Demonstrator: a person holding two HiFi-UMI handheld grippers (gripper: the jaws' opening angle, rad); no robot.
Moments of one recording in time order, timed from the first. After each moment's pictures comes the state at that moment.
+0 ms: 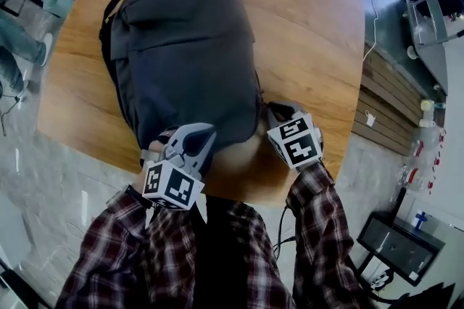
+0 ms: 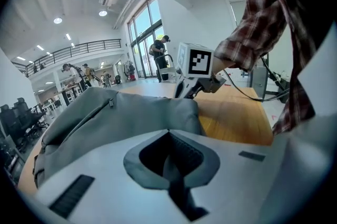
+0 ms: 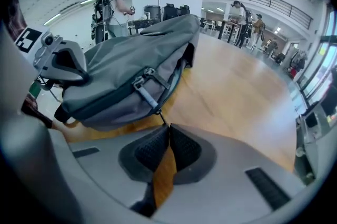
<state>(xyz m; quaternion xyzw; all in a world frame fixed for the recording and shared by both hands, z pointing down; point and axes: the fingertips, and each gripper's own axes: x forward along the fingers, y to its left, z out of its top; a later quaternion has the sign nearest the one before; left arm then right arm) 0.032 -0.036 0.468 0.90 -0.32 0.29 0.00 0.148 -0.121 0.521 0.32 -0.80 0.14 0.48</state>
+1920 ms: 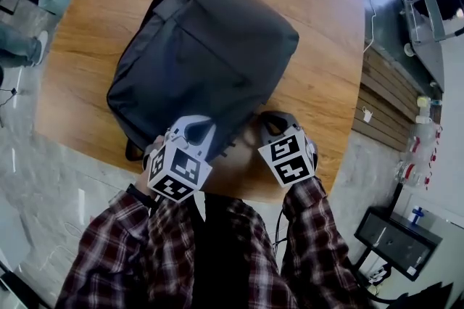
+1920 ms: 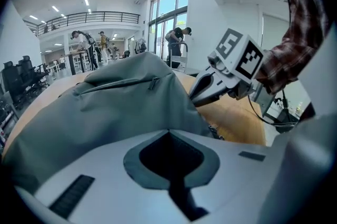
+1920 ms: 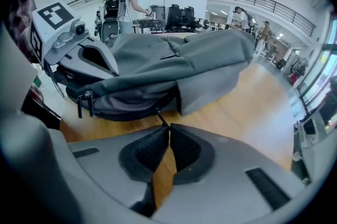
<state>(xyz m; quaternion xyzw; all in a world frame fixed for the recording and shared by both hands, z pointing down) 0.017 -0.052 0.490 0.87 -0.34 0.31 0.17 0.119 -0.085 0.512 0.30 -0.81 0.13 0.49</state>
